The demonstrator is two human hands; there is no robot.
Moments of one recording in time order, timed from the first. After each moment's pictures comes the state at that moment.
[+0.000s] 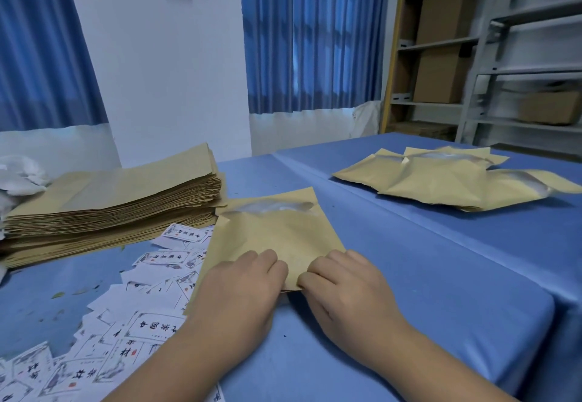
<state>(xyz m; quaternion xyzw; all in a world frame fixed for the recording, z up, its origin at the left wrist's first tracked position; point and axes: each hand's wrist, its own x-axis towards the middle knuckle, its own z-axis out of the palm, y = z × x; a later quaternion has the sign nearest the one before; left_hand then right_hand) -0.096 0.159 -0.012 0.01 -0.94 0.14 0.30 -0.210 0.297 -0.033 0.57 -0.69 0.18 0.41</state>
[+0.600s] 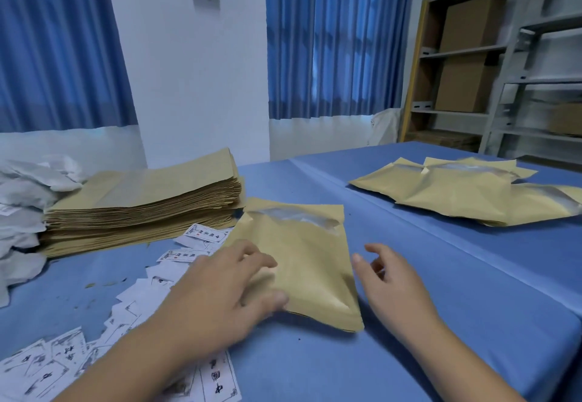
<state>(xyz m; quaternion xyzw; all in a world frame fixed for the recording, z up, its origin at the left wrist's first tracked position) -0.064 0.123 0.001 0.14 -0.97 -0.08 0.19 -0.240 0.306 -0.034 0.27 -0.85 0.46 0.01</state>
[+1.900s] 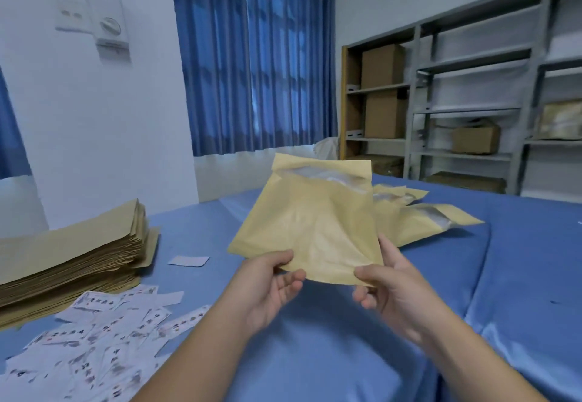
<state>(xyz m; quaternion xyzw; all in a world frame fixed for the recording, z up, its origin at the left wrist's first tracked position) -0.229 0.259 0.051 0.17 -0.49 -0.85 0.11 -0.318 0.441 0.024 0.28 -0.50 0.79 -0.22</state>
